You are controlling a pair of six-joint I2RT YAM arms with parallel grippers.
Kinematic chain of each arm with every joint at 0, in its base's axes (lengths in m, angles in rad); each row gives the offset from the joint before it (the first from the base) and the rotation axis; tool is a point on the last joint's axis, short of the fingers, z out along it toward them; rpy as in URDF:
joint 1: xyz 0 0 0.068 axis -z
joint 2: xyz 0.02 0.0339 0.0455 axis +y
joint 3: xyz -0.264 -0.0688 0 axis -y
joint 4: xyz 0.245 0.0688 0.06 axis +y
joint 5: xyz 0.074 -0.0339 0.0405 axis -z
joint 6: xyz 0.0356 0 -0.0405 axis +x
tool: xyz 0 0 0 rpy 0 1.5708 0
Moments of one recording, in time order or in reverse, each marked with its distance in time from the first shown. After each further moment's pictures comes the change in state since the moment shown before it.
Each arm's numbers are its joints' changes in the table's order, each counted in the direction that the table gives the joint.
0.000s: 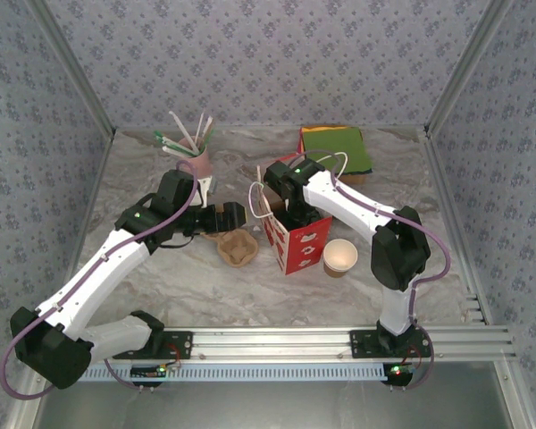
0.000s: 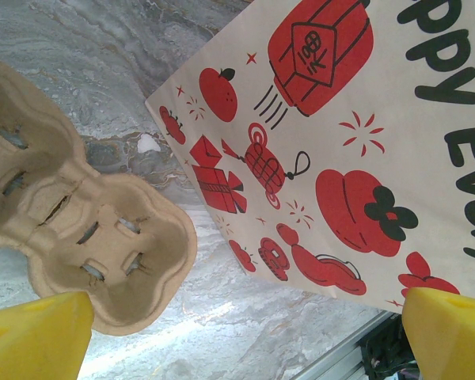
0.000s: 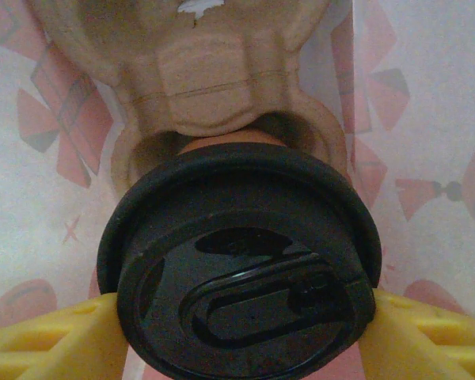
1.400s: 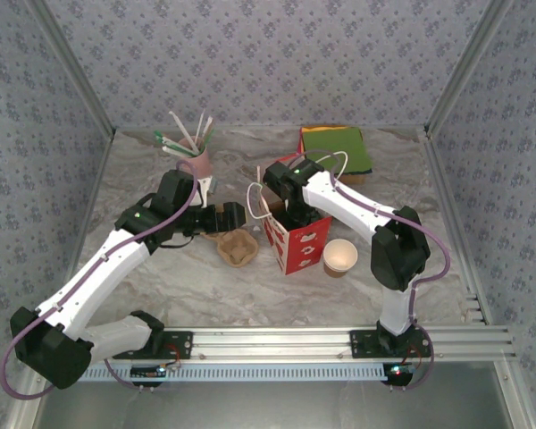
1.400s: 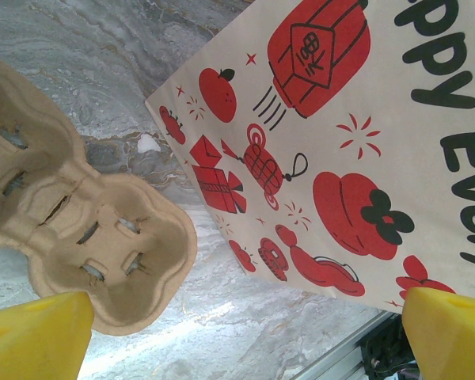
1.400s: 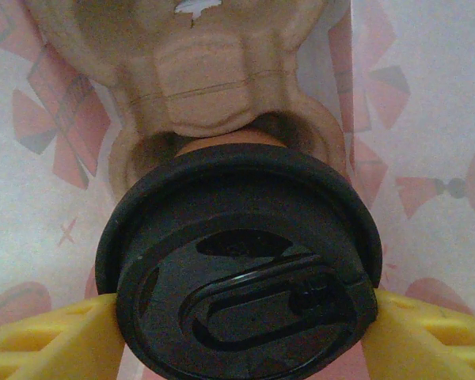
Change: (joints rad) left arm 0.000 0.000 0.000 0.000 0.000 0.000; right arm -0.005 0.000 0.000 0.000 0.008 0.011
